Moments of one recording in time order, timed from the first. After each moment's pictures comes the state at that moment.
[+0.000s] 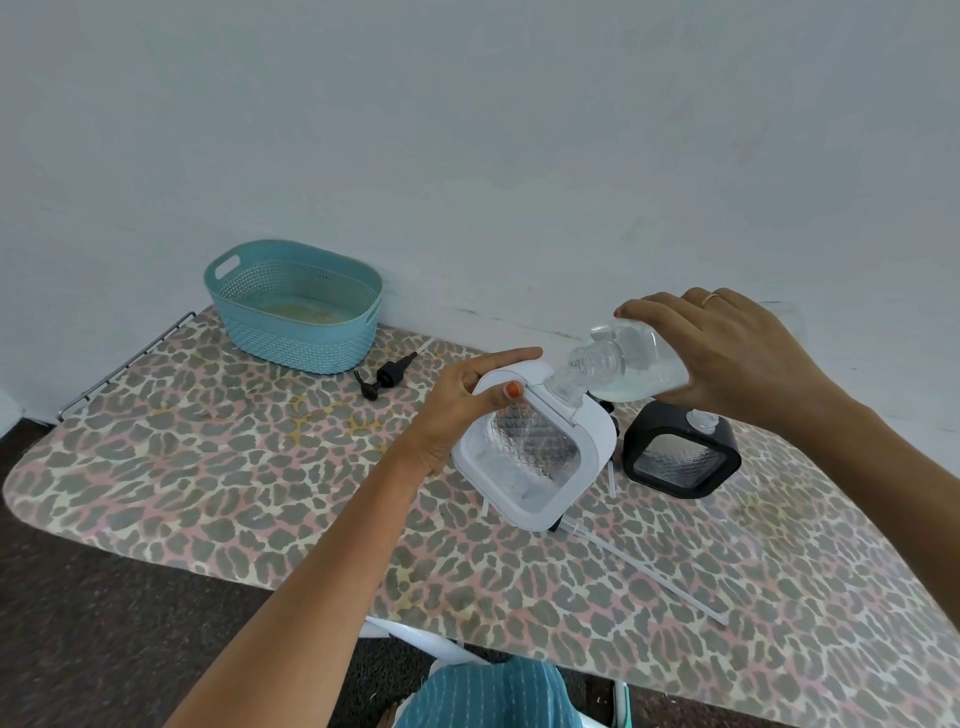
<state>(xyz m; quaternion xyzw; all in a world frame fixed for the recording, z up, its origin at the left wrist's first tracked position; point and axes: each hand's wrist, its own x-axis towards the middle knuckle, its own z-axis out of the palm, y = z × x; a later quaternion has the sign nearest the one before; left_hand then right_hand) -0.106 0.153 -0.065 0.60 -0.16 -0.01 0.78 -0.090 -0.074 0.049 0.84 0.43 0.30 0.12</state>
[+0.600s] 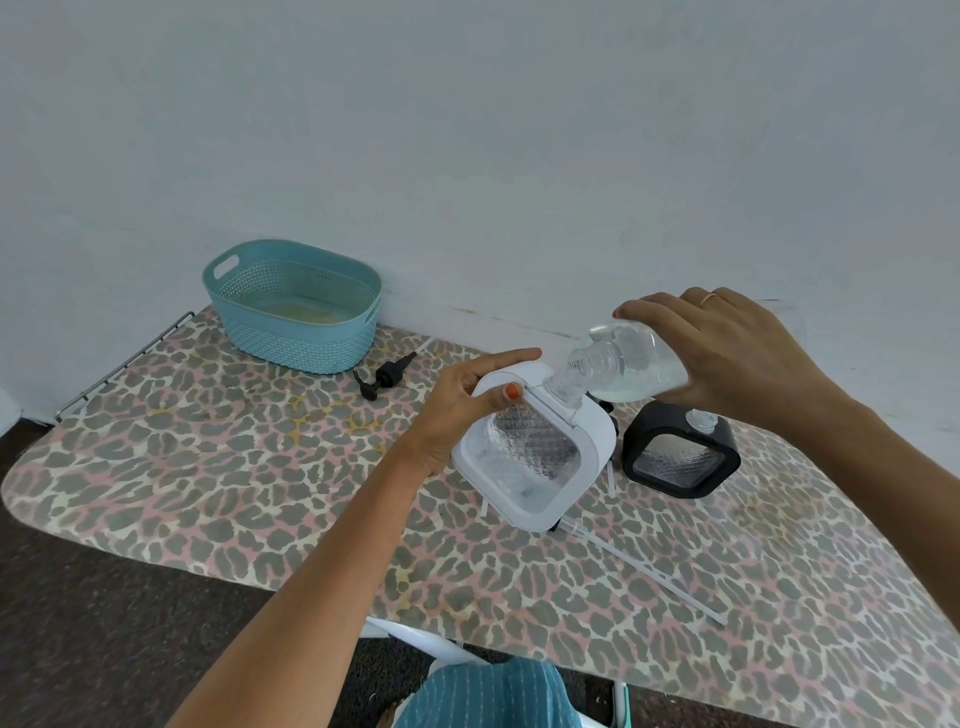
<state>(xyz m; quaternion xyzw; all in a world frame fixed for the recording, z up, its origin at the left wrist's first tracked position) -0.105 0.153 -0.069 0.60 -0.16 -0.01 0.78 -0.090 -0.074 0.050 0.84 0.44 0.30 0.13</state>
